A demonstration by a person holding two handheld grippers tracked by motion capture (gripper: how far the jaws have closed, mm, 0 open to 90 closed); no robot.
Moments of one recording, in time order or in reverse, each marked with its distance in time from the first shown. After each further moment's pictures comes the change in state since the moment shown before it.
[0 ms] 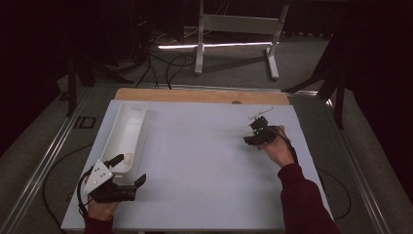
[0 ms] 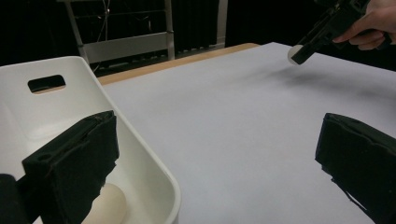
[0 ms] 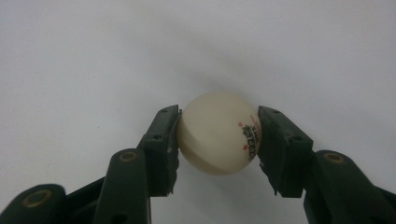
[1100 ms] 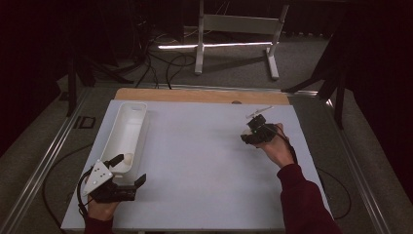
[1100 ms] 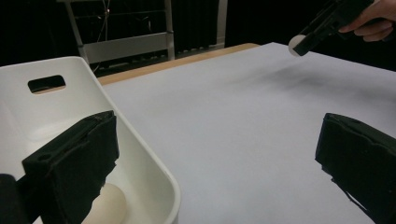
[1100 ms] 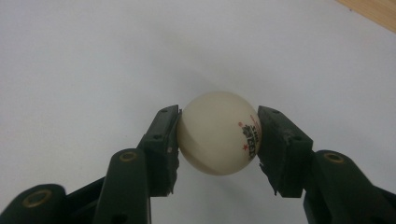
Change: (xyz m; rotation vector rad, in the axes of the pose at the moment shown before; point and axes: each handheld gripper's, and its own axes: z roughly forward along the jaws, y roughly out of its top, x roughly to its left) left arm 0.000 0.000 0.000 0.000 0.000 0.002; right arm 0.015 0.010 -0.018 -0.042 -0.001 -0.045
